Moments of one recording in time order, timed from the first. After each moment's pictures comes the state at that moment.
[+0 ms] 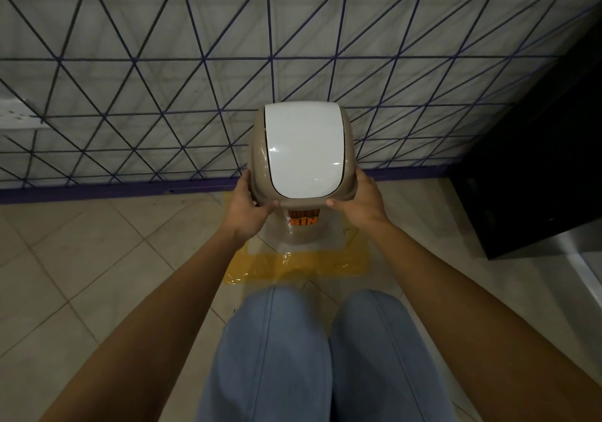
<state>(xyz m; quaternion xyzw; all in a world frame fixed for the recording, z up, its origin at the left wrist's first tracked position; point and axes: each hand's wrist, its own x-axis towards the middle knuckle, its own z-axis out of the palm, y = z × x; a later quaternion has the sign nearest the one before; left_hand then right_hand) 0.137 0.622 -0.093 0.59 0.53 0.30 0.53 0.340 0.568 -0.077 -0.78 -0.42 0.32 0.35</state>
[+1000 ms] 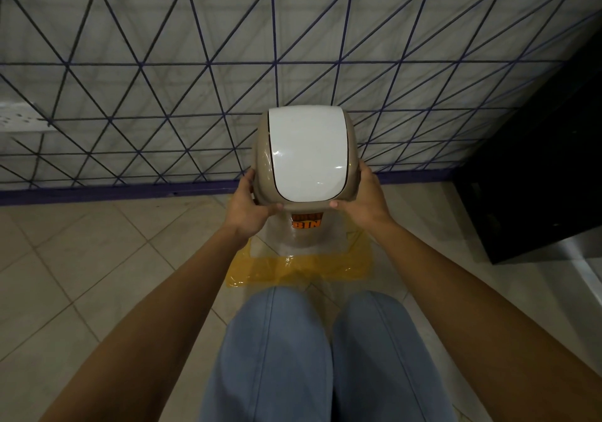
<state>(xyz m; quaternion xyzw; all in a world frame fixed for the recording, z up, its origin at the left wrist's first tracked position) 0.136 0.628 -0.088 0.57 0.55 0.29 0.54 0.342 0.573 -0.072 -0.75 -0.45 0.32 0.37</state>
